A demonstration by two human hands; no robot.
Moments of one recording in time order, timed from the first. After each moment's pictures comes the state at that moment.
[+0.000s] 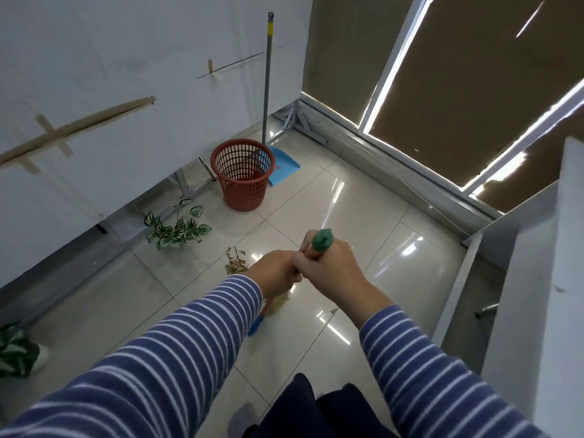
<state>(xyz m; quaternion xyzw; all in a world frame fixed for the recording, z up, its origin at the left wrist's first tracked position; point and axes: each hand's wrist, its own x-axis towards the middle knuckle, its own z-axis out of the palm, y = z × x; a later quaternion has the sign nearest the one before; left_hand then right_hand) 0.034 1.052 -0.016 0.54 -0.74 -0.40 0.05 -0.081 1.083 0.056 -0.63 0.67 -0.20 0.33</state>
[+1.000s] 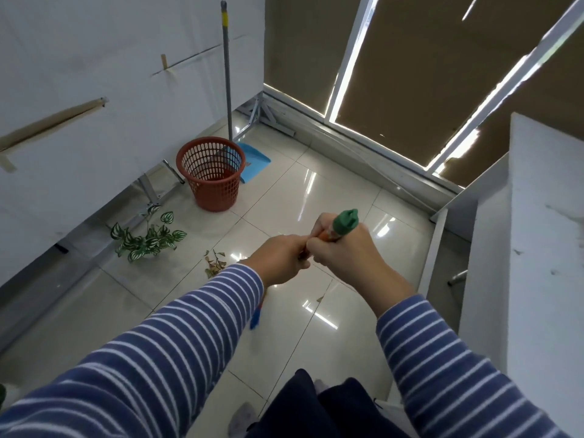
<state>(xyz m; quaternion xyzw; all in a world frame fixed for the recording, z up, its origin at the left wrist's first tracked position) 0.011 1.040 0.004 0.44 -0.83 -0.34 0.08 -0.108 1.089 0.087 -0.59 0.70 -0.25 0.32</state>
